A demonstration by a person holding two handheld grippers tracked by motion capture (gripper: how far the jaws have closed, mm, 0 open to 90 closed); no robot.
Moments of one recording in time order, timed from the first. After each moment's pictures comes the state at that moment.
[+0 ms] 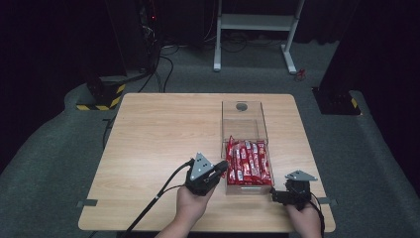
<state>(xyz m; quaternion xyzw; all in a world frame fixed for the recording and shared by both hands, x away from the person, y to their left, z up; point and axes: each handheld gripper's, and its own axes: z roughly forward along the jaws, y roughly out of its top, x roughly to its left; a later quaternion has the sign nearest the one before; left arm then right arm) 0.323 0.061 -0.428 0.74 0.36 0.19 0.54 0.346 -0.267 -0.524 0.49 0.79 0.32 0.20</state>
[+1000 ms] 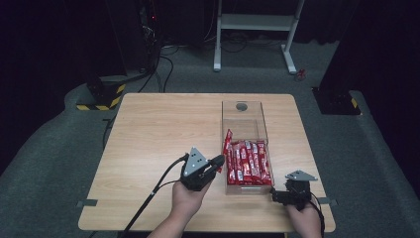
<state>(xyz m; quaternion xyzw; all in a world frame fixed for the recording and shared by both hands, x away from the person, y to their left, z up) 0.327 0.073 -0.413 0.73 0.35 0.20 0.55 0.346 -0.267 -0.524 0.49 0.79 0.32 0.20</state>
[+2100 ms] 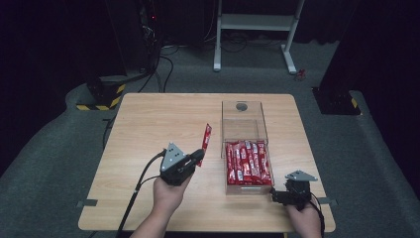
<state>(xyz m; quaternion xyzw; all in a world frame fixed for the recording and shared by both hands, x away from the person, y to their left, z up) 0.334 0.125 -0.410 0.72 0.38 0.23 0.54 0.346 -0.267 -0.524 0.49 0.79 0.32 0.20</state>
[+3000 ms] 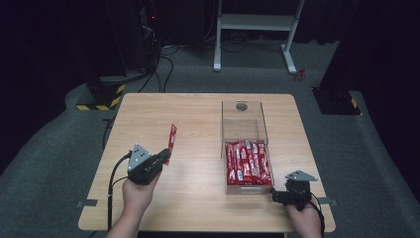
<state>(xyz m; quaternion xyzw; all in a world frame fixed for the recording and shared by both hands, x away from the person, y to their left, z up) 0.334 0.212 -0.428 0.70 0.43 0.27 0.50 0.346 -0.267 -0.524 0.49 0.79 0.32 0.20</state>
